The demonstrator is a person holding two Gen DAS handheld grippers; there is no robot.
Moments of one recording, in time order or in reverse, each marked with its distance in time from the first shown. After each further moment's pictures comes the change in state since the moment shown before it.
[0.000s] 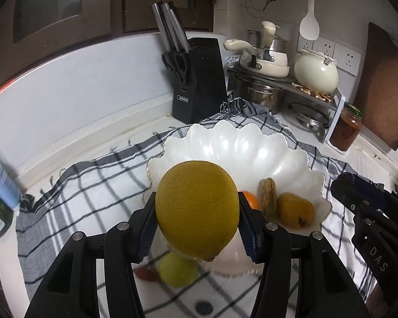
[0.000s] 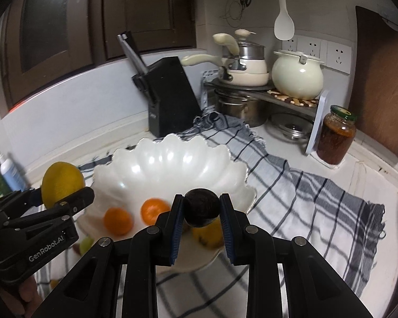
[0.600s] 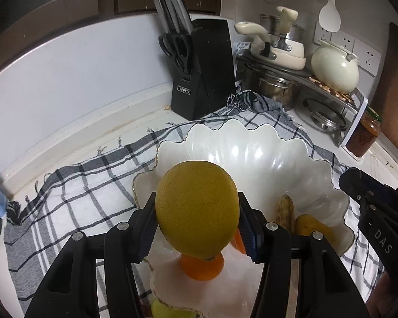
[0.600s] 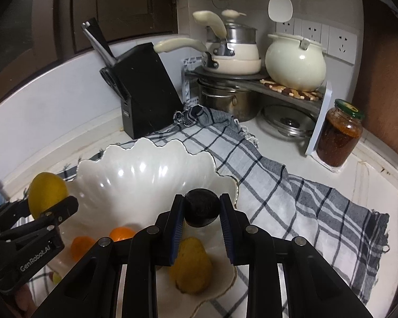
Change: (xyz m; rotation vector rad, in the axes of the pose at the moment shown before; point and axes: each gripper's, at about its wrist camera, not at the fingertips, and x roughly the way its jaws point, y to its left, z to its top) left arm 0.062 0.002 0.028 -0.028 0.078 0.007; right arm 0.069 -0.019 0.029 0.030 0.080 -0.059
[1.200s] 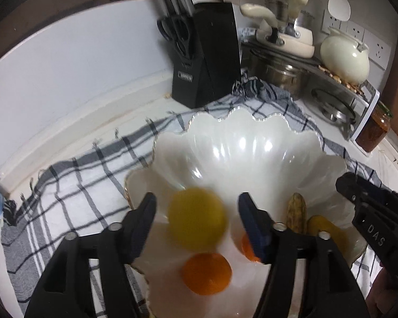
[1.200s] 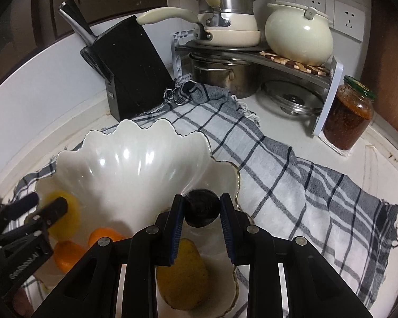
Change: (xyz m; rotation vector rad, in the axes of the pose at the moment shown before) left arm 0.022 -0.003 0.003 0.002 0.045 0.022; right arm 0.041 -0.005 0.001 0.035 0.113 -0.013
